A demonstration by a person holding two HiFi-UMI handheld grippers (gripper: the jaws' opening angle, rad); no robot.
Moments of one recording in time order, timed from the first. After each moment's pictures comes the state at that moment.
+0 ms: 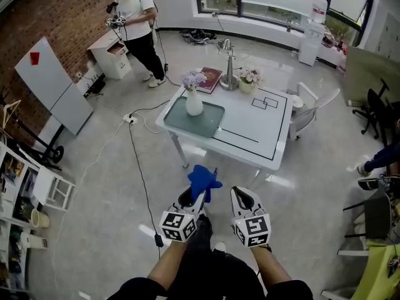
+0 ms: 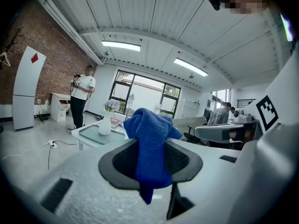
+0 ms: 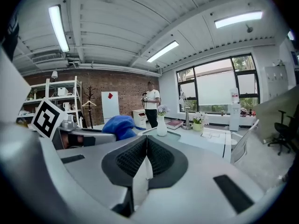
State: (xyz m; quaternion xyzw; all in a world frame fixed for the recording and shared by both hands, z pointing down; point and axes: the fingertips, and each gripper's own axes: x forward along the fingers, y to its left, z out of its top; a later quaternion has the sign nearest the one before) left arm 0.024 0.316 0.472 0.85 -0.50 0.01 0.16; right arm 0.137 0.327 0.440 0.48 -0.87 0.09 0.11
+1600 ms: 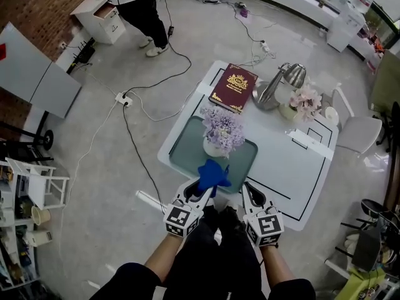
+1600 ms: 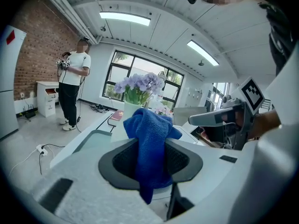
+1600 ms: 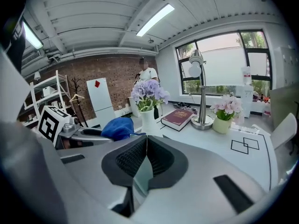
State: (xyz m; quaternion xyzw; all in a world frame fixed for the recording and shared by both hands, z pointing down) left arm -0.080 -0.078 0.571 0.86 -0.45 0.08 0.21; right arm 0.032 -0.084 0.523 0.45 -0.85 0.19 0.18
